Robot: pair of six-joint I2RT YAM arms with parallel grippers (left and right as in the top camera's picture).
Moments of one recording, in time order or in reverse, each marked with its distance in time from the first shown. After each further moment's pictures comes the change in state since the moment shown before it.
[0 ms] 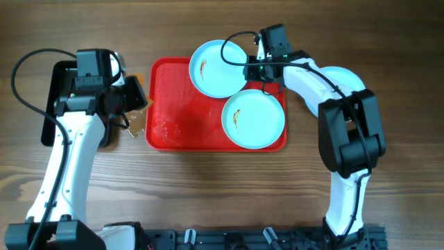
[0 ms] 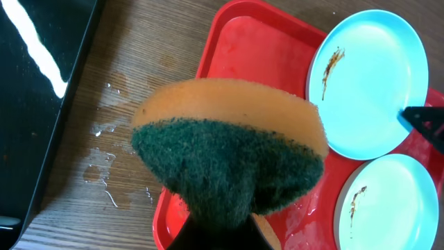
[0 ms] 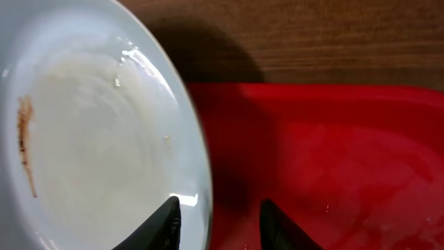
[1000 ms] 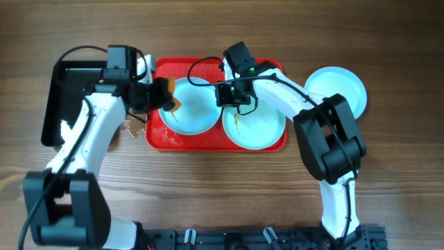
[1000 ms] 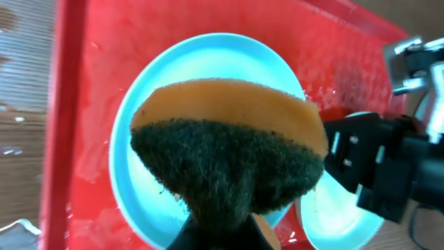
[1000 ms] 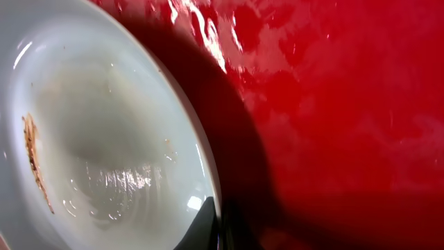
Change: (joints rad) left arm -0.104 0.206 0.000 0.107 0.206 0.006; right arm 0.188 0.014 0.021 -0.199 -0.170 0.036
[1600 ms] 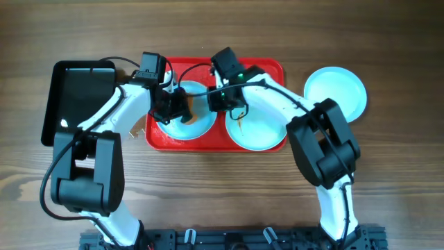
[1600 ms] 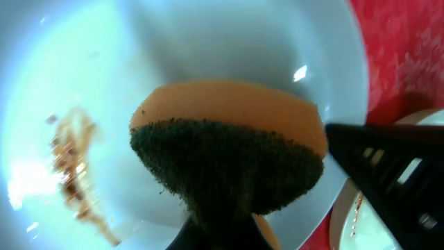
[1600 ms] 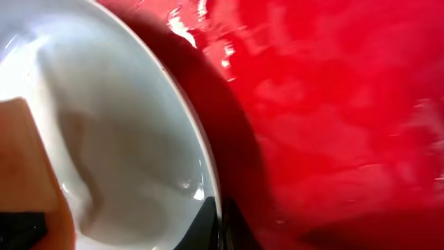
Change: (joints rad) left arm -0.100 0.210 0.000 0.048 -0.005 -0.104; right arm 0.084 -0.008 0.004 0.014 0.129 0.000
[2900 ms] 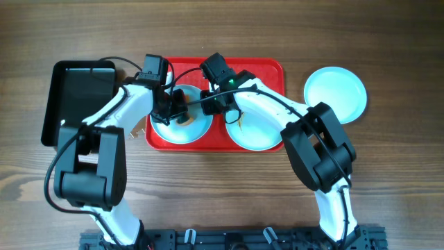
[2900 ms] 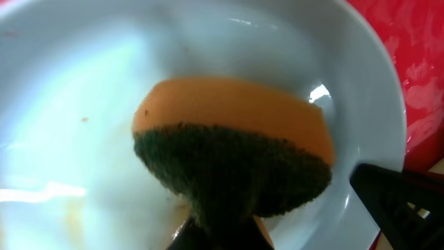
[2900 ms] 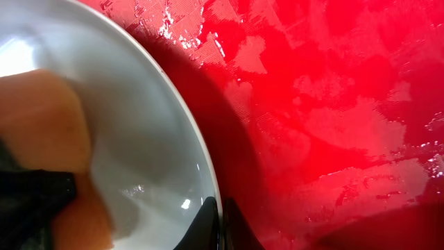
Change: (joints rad) left arm -0.006 0.040 -0.010 0.033 -0.087 -0.004; right arm 0.051 -0.005 0.005 0.004 0.089 0.011
